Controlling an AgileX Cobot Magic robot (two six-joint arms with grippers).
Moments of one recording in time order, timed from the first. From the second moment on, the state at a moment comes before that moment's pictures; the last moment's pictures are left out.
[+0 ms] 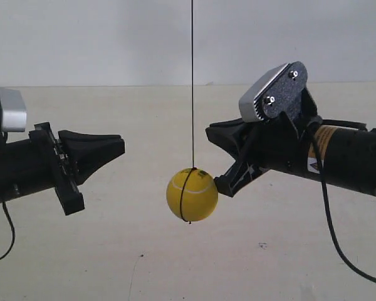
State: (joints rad) left arm -0.10 1.71 -0.45 0.99 -1.21 -0.42; right arm 0.48 1.55 -0.57 -0.64 -0.68 0.29
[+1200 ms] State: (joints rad) left arm -0.20 1.82 -0.51 1.05 -1.21 -0.31; right arm 0.48 1.56 -0.58 -0.84 -0.72 0.48
